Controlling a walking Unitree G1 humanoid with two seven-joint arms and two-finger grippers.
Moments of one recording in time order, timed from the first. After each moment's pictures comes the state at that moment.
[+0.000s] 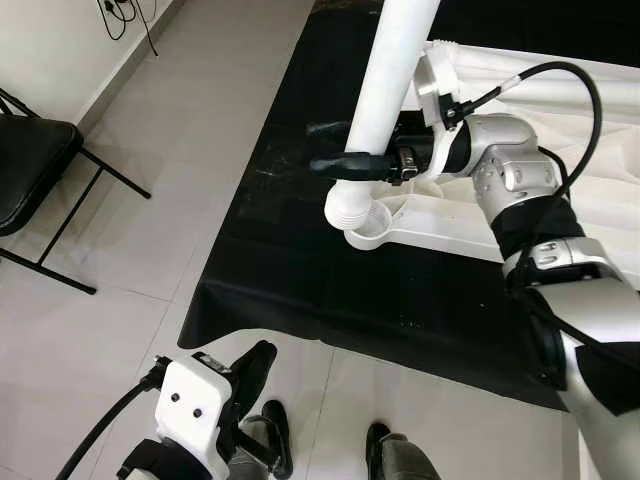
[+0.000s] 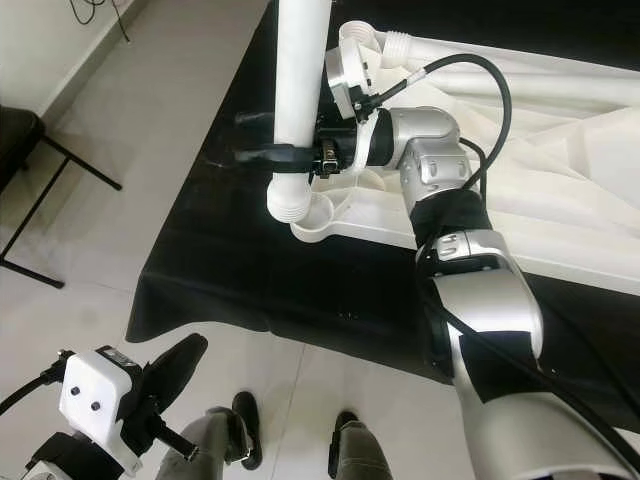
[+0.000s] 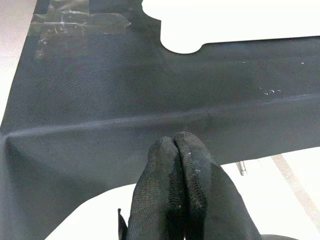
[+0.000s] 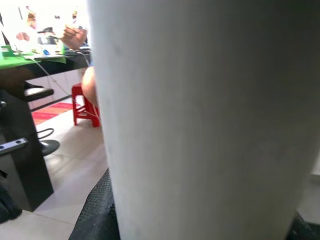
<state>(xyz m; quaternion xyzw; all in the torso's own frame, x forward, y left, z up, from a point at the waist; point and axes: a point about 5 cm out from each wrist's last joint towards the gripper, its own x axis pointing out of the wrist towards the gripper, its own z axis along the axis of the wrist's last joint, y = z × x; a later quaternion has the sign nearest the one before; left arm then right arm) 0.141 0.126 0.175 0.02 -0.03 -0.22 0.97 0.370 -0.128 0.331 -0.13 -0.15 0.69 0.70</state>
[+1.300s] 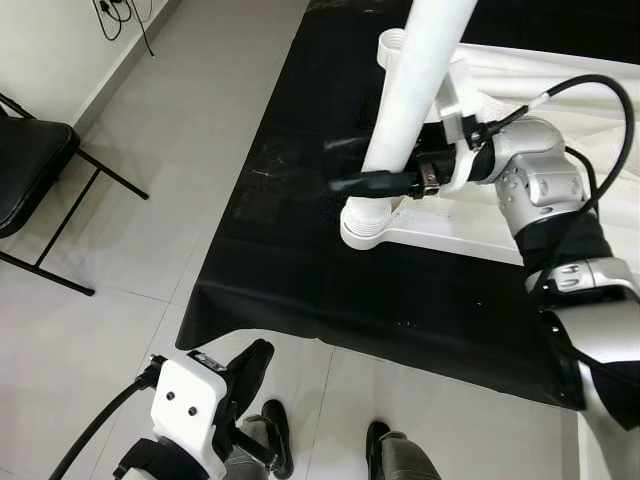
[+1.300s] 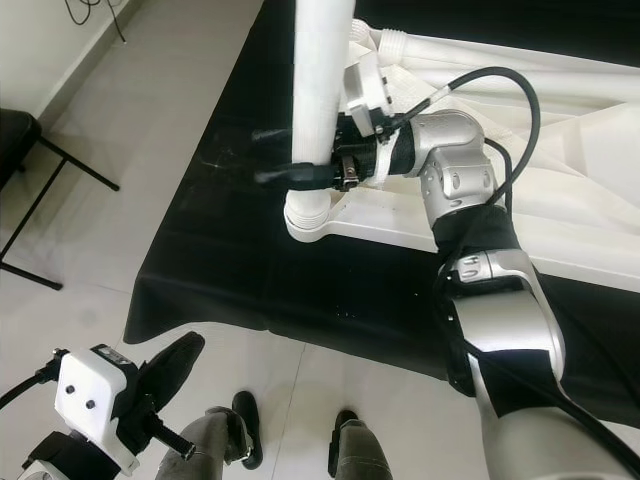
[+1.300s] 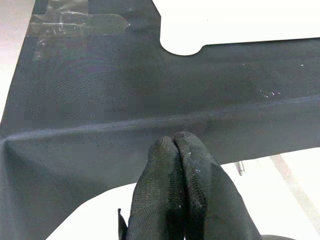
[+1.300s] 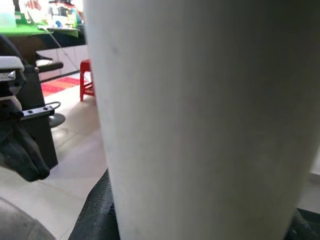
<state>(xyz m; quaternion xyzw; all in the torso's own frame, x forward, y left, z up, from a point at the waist) 0.142 0.128 0.175 0.02 -0.03 -0.22 0.98 0.355 -0.130 0.324 -0.19 -0.13 0.71 0.66</state>
